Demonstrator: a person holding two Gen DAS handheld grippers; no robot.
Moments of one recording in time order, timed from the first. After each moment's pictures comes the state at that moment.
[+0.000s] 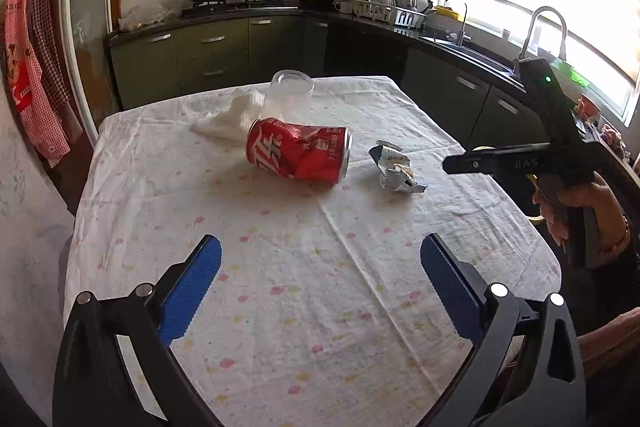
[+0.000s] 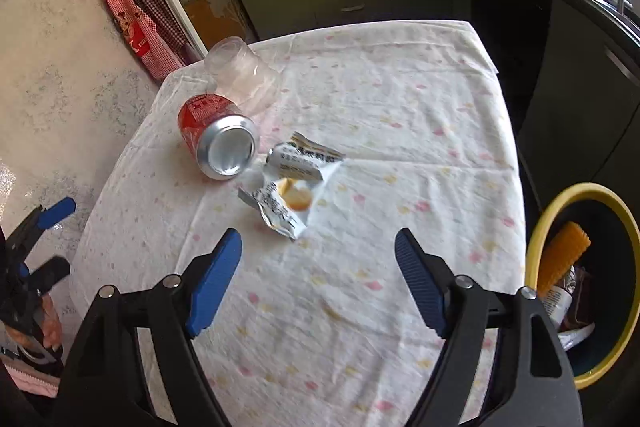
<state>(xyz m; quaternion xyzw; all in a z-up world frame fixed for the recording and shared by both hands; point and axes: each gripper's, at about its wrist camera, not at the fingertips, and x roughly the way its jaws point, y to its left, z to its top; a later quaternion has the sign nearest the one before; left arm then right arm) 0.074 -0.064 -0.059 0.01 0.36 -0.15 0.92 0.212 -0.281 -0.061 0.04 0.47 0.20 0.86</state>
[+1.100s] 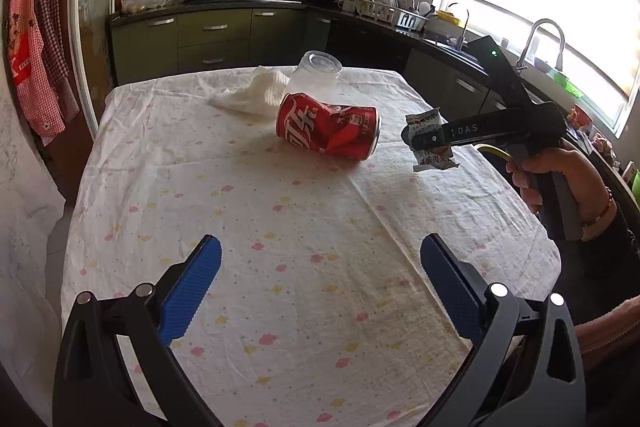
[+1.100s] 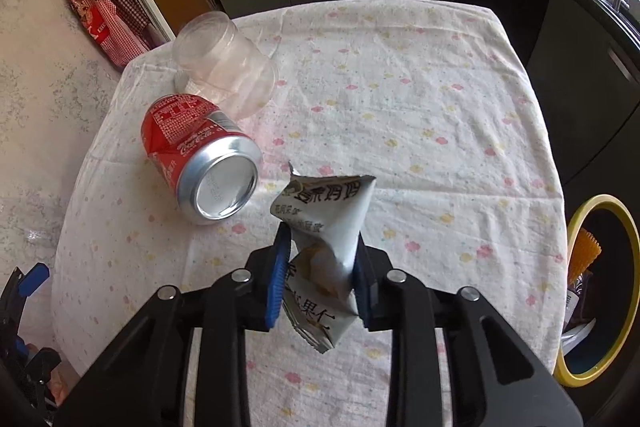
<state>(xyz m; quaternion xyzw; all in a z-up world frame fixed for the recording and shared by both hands) 0.064 -0.022 -0.079 -0.02 0.36 -0.16 0.92 0.241 -0.233 -0.074 0.03 0.51 0.14 0.85</state>
